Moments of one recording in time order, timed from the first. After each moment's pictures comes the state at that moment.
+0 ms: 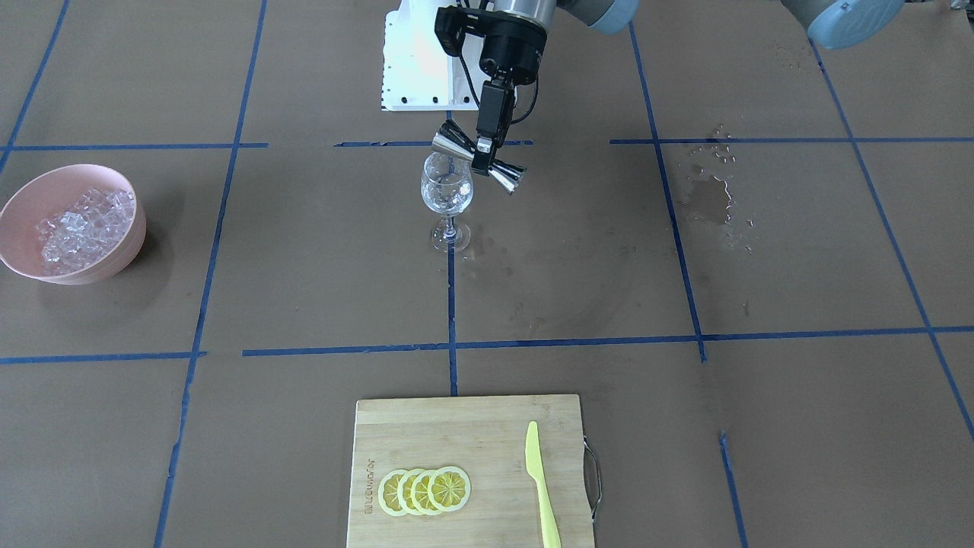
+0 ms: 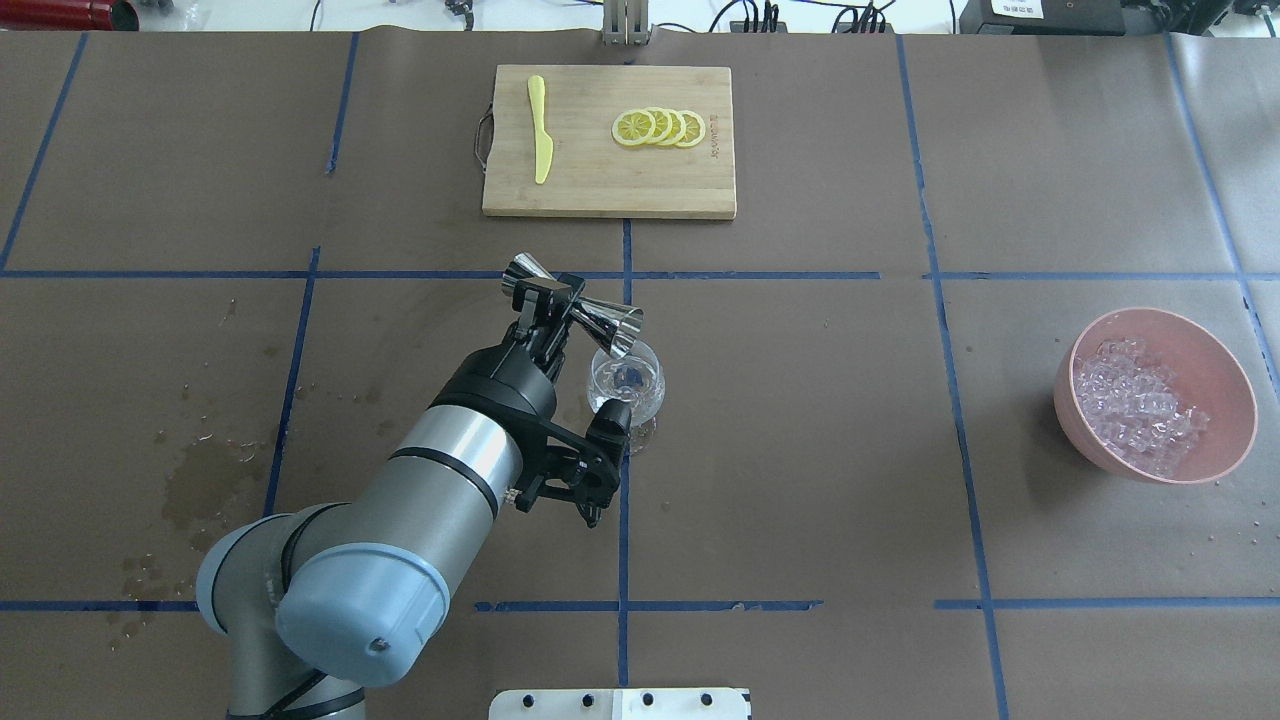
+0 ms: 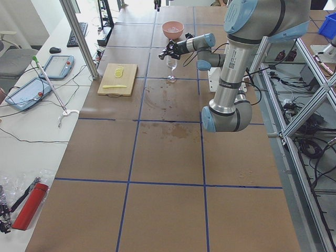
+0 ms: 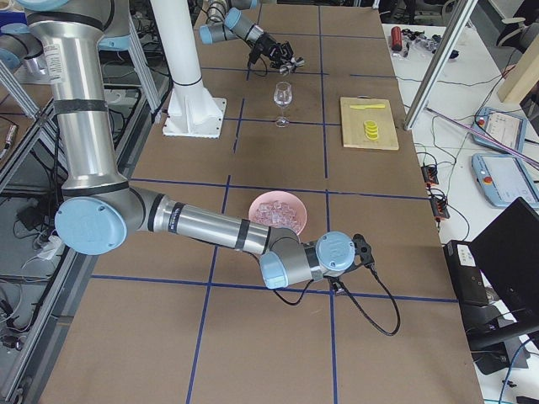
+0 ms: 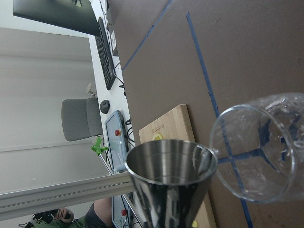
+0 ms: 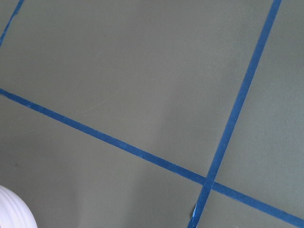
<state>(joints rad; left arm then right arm) -0.22 -2.08 -1.96 -2.09 -0.77 0.67 1.52 -1.45 1.22 -1.03 2.57 -0.09</state>
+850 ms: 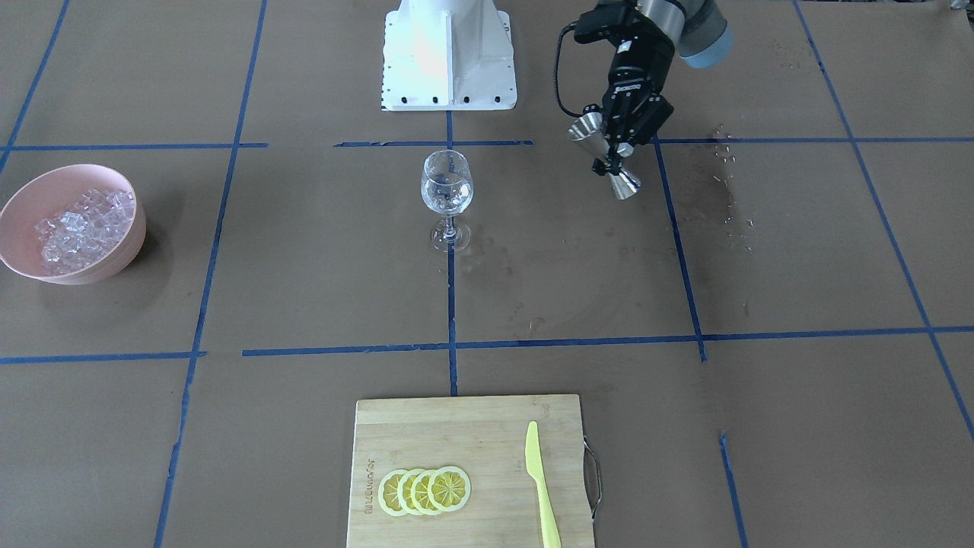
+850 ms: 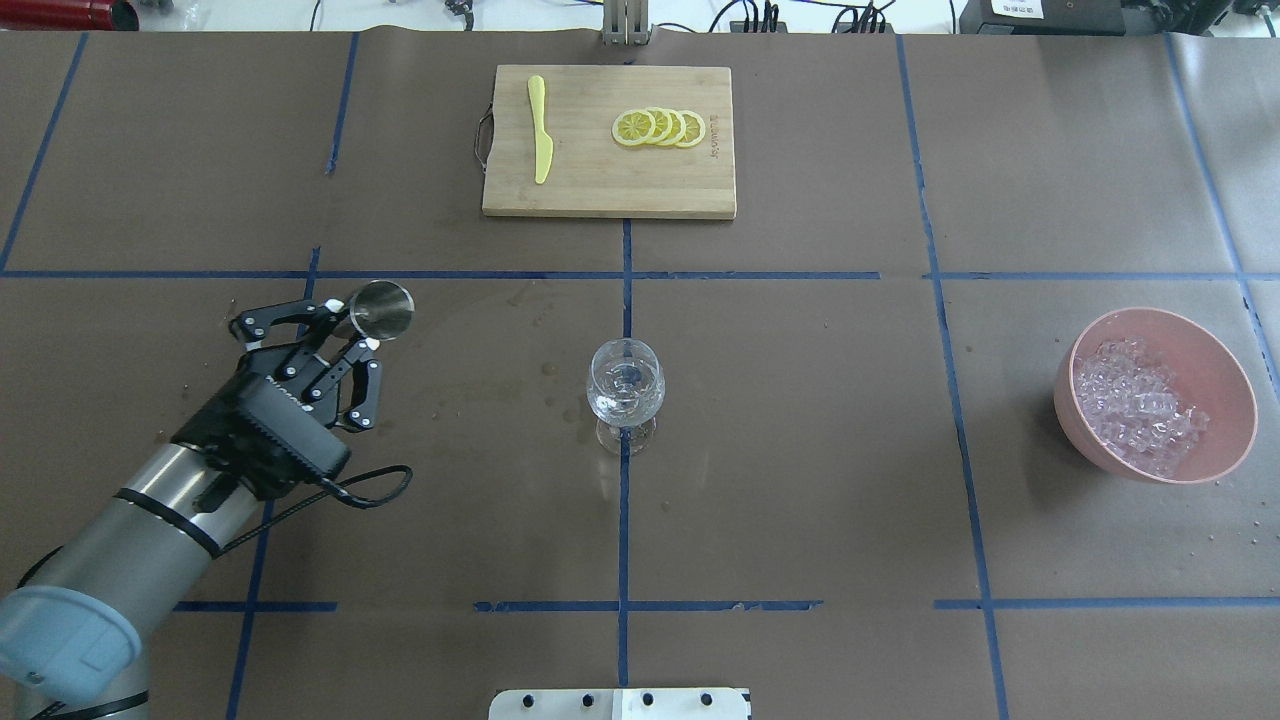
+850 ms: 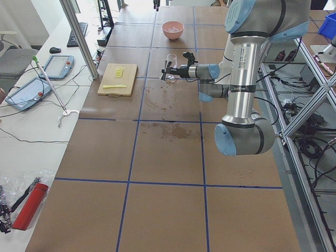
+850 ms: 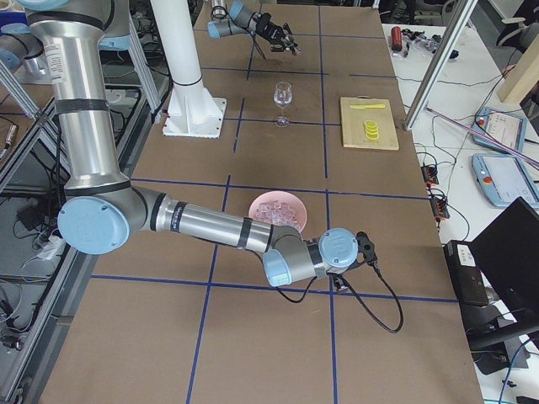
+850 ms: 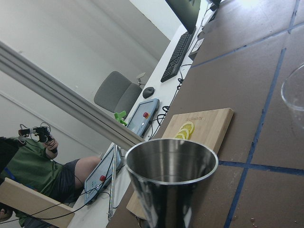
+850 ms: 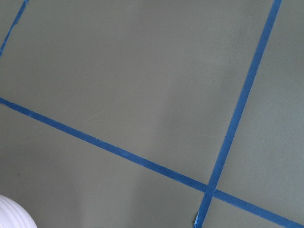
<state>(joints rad) -0.23 -1.61 -1.96 -2.79 -0.70 0.04 1.52 -1.44 1.23 -1.03 2.56 -0.06</state>
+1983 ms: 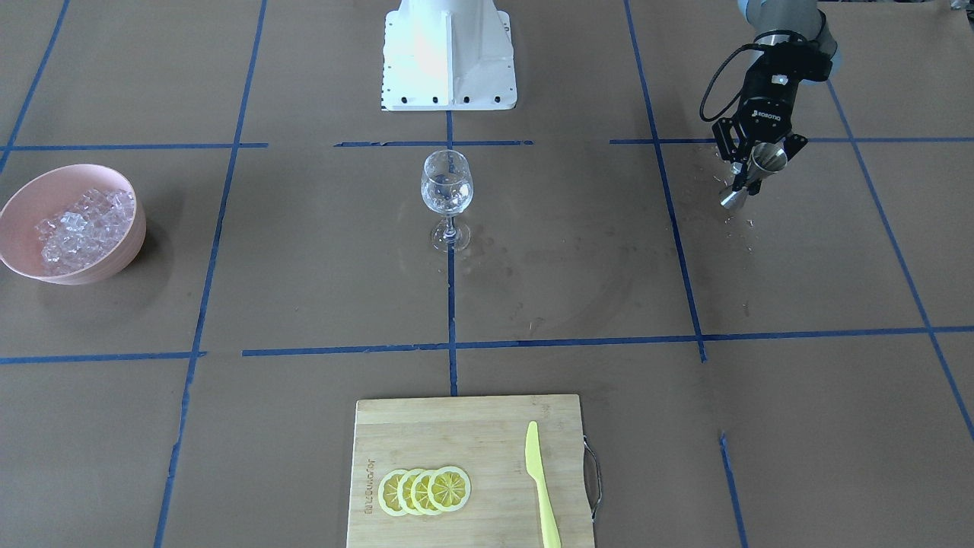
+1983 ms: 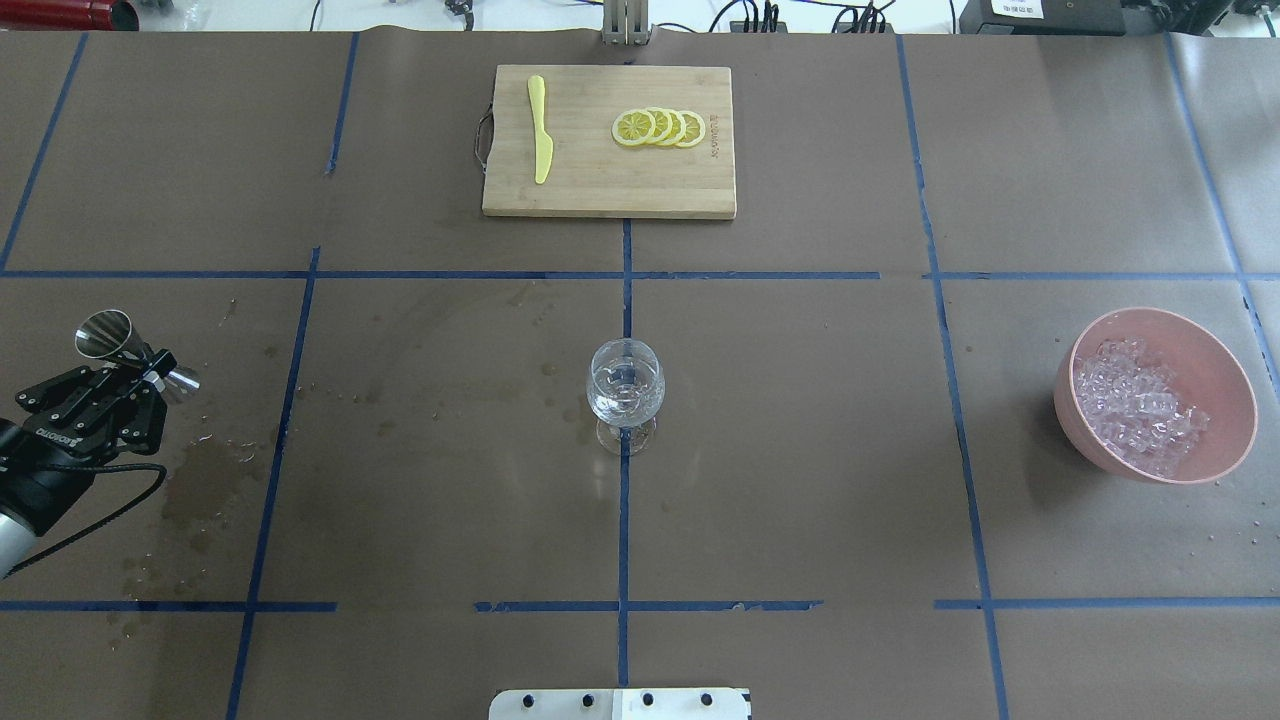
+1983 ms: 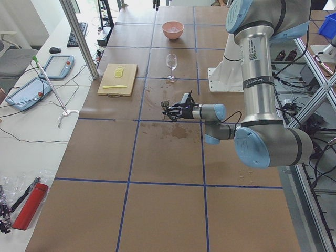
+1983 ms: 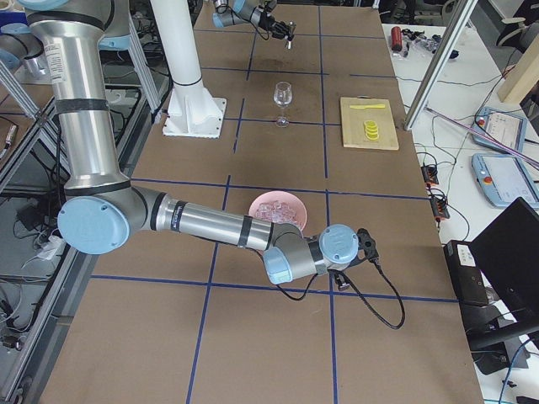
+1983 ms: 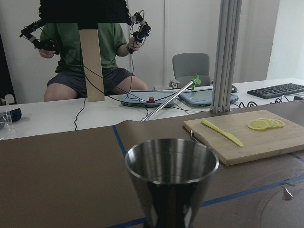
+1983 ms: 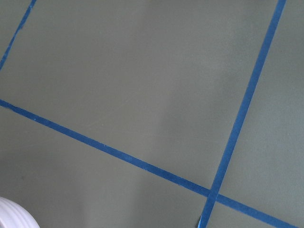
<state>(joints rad) -0.23 -1.28 -1.75 -3.15 -0.68 -0.84 1.52 -1.44 1.24 -1.03 2.56 -0.05</state>
